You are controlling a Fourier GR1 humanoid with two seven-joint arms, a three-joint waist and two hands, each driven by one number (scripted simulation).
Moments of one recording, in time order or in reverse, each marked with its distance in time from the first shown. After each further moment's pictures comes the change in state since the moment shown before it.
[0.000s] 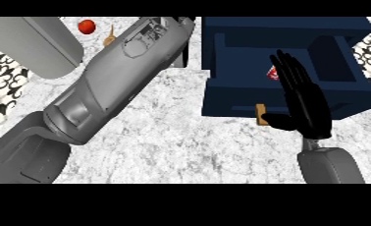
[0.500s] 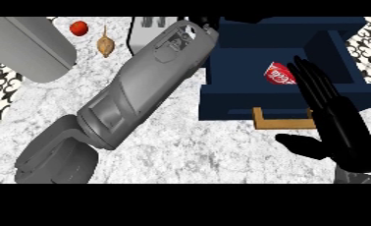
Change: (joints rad) left arm -0.060 -0.128 0.010 0.154 0.060 0.024 -0.120; right arm 0.134 -0.075 0.018 -0.381 -0.144 0.252 0.059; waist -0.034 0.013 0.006
